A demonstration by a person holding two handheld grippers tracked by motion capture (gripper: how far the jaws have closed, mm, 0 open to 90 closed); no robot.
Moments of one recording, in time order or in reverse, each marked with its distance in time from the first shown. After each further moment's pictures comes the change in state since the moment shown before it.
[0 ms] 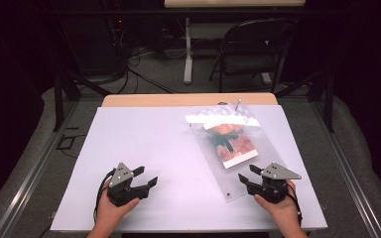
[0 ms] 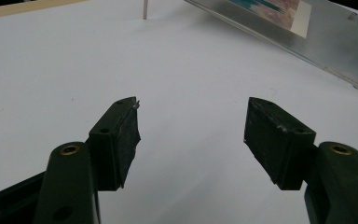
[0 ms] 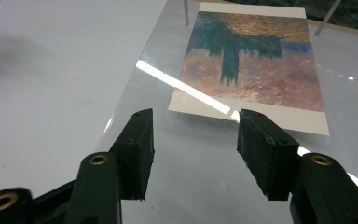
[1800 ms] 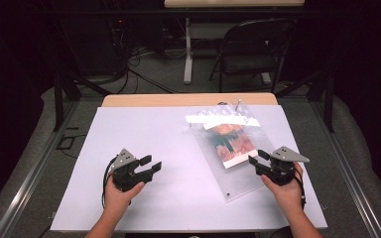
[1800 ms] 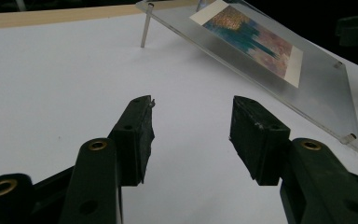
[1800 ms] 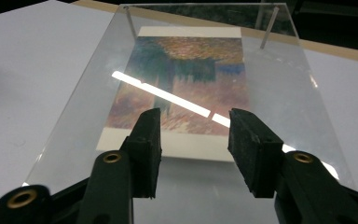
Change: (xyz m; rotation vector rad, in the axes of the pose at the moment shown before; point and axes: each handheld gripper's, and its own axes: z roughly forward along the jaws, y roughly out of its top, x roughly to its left) left arm 0.006 0.032 0.018 -0.052 -0.036 -0.101; right arm -0.047 0.021 0.013 -0.028 -0.096 0.070
